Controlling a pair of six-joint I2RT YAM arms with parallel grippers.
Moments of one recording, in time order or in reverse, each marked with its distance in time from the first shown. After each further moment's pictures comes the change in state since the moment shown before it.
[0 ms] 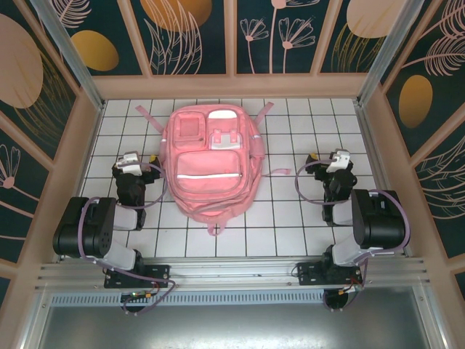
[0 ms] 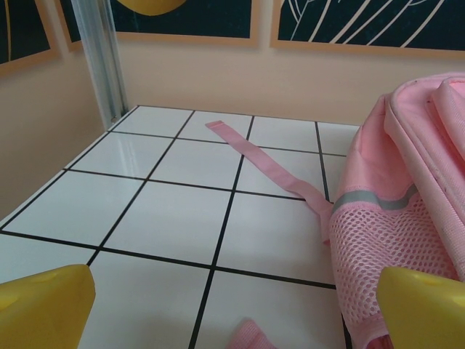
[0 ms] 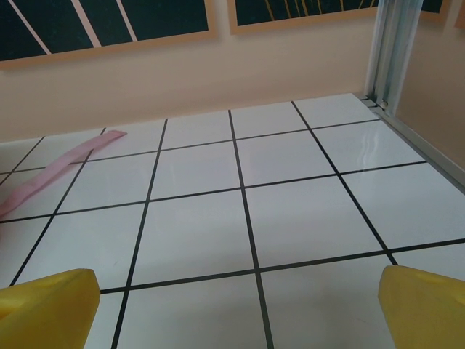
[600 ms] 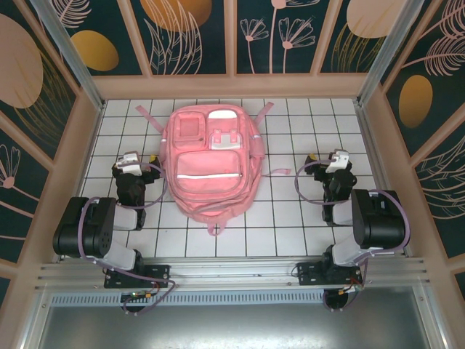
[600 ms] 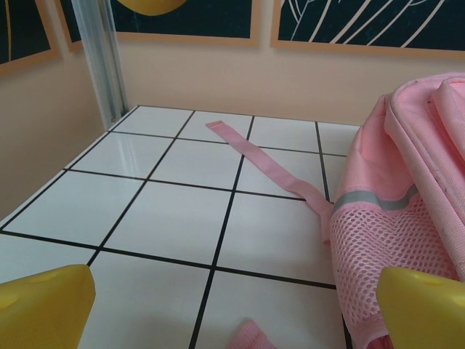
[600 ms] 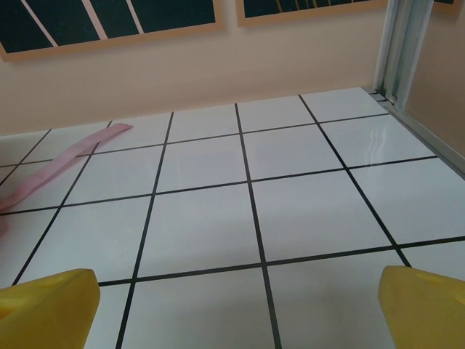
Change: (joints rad) left arm 0.001 0.000 0.000 0.000 0.000 0.000; right arm 0.000 0.000 0.000 -0.012 -0.024 -0.001
